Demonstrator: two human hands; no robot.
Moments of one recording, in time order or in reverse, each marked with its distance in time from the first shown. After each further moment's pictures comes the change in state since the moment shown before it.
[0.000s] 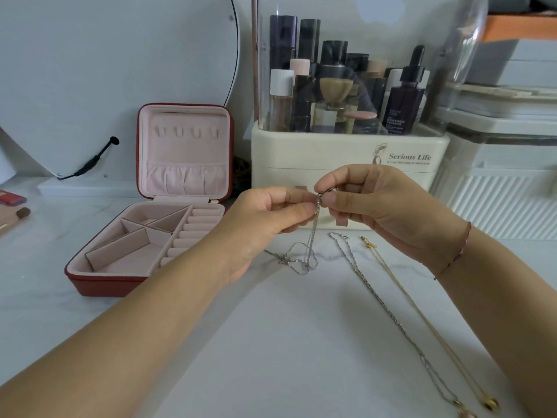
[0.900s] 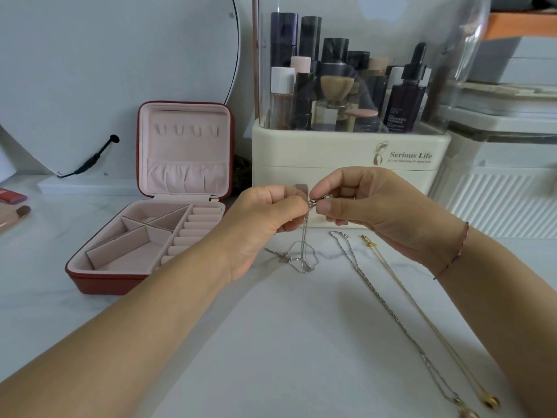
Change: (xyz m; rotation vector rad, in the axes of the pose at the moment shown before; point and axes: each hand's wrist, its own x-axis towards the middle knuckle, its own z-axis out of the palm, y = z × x) left_hand 0.002 -0.001 0.000 -0.012 -0.014 0.019; right_hand 0.000 0.003 0.004 -0.010 -0.082 -0.009
